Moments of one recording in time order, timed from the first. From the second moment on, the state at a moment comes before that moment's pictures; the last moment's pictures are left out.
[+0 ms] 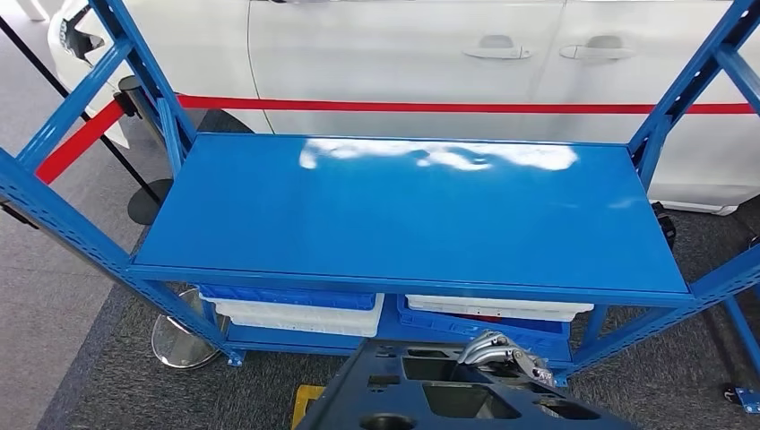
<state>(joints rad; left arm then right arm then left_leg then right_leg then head) -0.06 -0.14 1.25 -0.22 -1.14 0.07 -0.43 0.30 0.03 0.44 -2.04 0.13 -0.23 -0.60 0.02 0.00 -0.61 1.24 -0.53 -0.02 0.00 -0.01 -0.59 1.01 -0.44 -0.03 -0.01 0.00</state>
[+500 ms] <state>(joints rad) -0.06 -0.14 1.27 -0.22 -1.12 0.07 -0.43 0.35 0.03 0.41 -2.04 0.07 -0.21 -0.61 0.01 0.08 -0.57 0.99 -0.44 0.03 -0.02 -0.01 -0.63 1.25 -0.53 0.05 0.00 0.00</state>
